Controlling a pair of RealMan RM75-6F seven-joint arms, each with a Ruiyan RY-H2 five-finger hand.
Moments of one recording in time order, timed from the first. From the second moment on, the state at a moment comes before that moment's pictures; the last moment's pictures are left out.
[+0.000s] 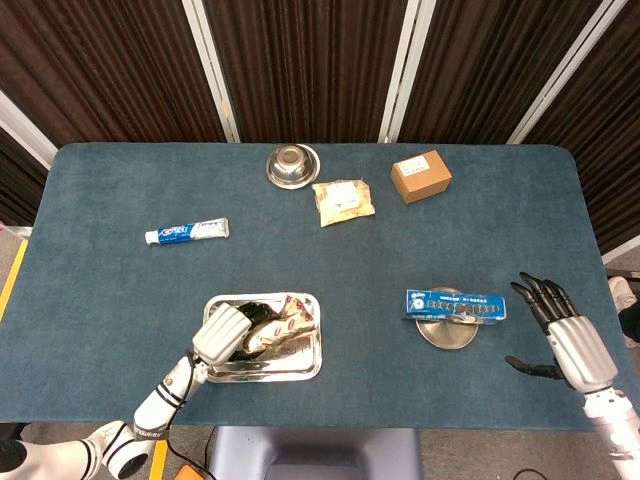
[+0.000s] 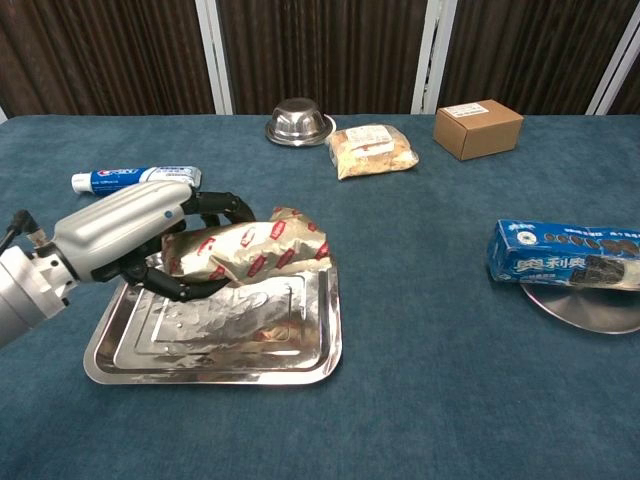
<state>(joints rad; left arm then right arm) -0.63 -1.71 0.04 -1.21 1.63 1.32 -0.10 0.17 -1.07 -0.03 -1.54 -1.68 1.49 0.33</state>
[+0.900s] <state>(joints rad) -0.38 -1.37 0.11 -1.51 1.60 1.49 -0.04 0.13 -1.07 -0.05 -1.61 -1.65 1.46 0.03</state>
